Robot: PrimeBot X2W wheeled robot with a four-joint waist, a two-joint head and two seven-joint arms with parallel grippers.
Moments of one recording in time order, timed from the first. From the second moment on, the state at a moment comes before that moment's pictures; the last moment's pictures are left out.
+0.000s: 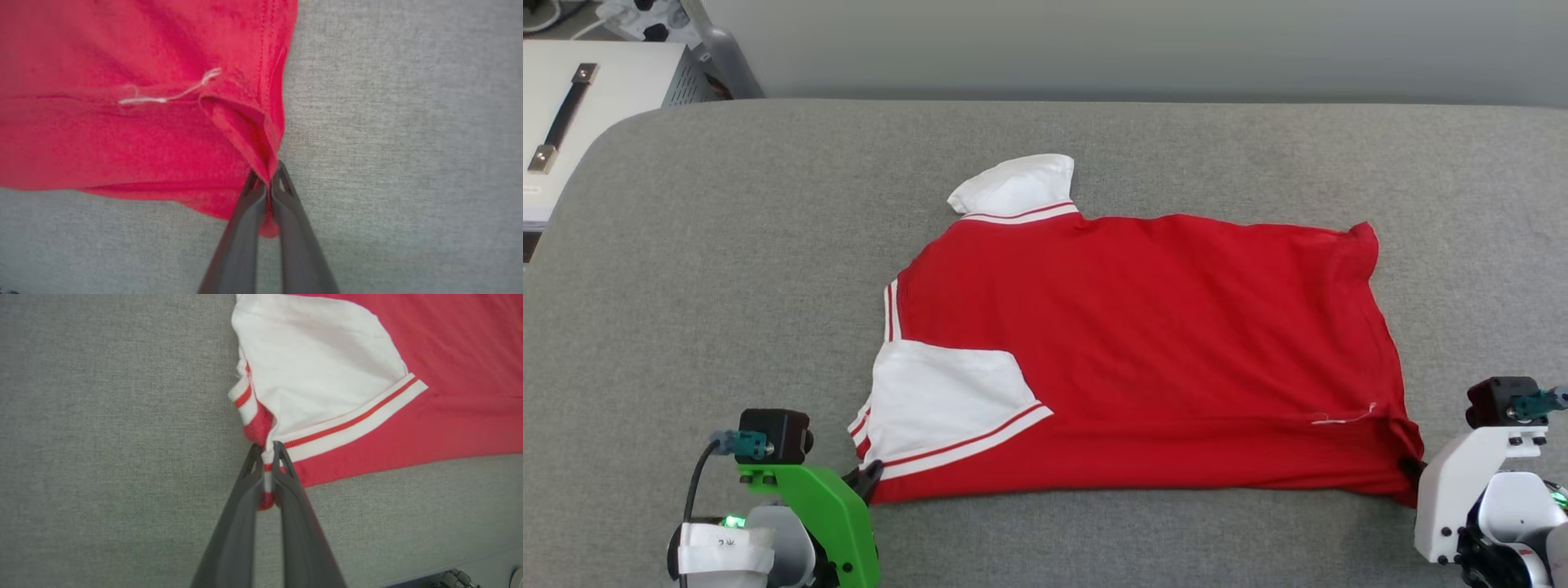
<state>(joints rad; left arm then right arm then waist) -0.20 0.66 -0.71 0.03 -1.02 0.30 0.19 -0.08 -0.25 -0.06 0.13 0.32 0.13 0.66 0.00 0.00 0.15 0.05</state>
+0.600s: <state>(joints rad) -0.12 0.62 -0.79 0.06 -1.04 0.28 0.23 0.14 -0.22 -0.18 -0.03 0.31 0.13 0.77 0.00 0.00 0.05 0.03</state>
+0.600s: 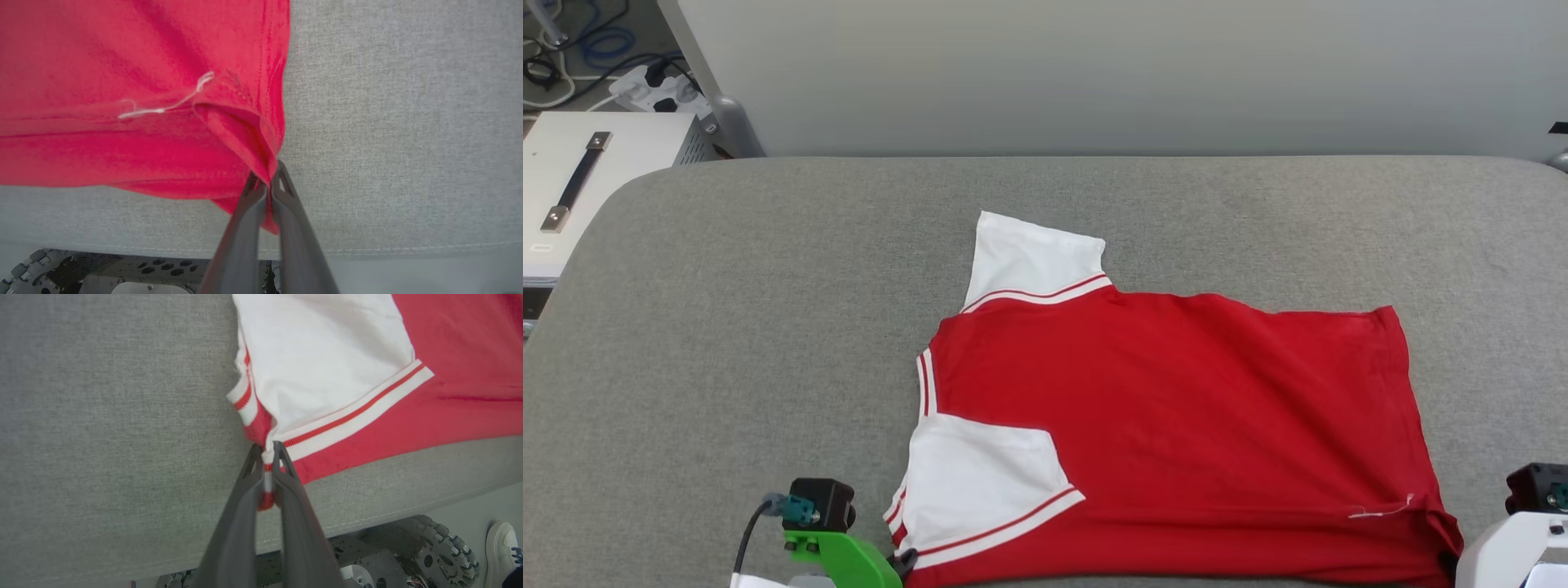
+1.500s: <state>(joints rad) -0.14 0.58 -0.82 0.16 -1.03 0.26 0.22 0.09 -0.26 -0.11 0.13 0.36 0.13 0.62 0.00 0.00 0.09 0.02</state>
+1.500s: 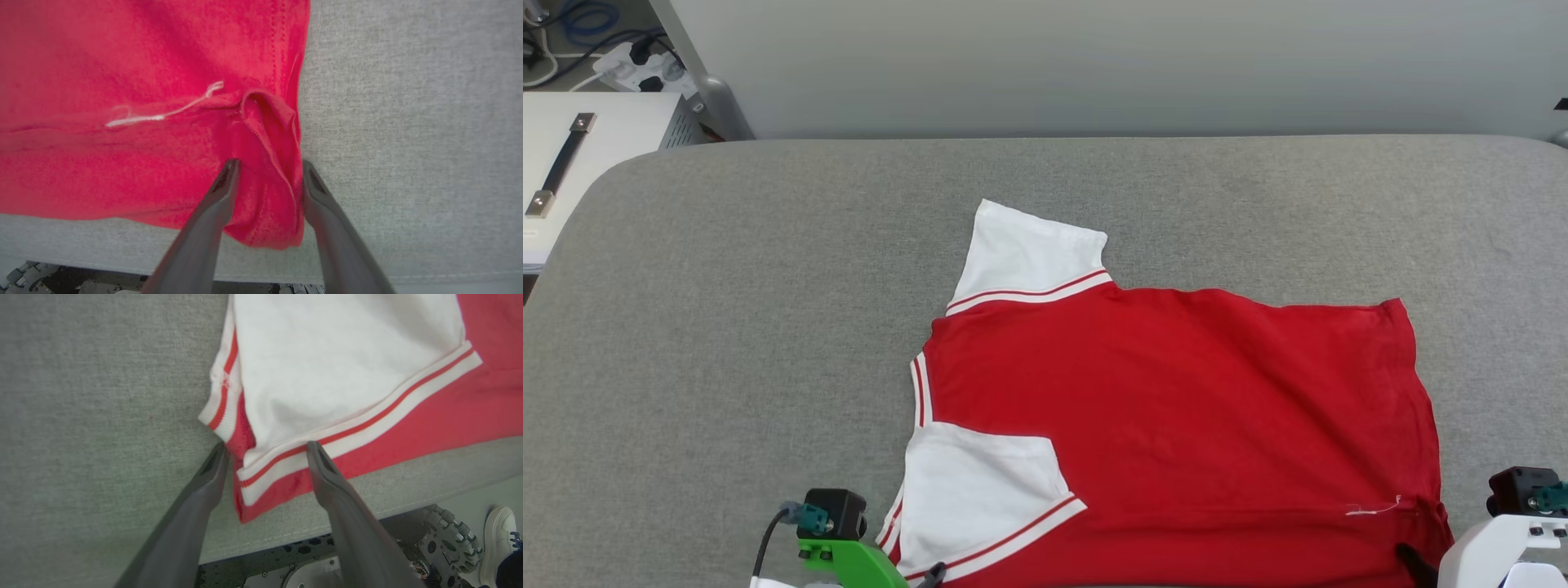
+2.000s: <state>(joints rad) -0.18 0.56 -0.73 0.14 -0.94 0.21 -0.11 0.05 -0.30 -0.09 -0.02 0.41 0.13 0.31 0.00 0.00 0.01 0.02</state>
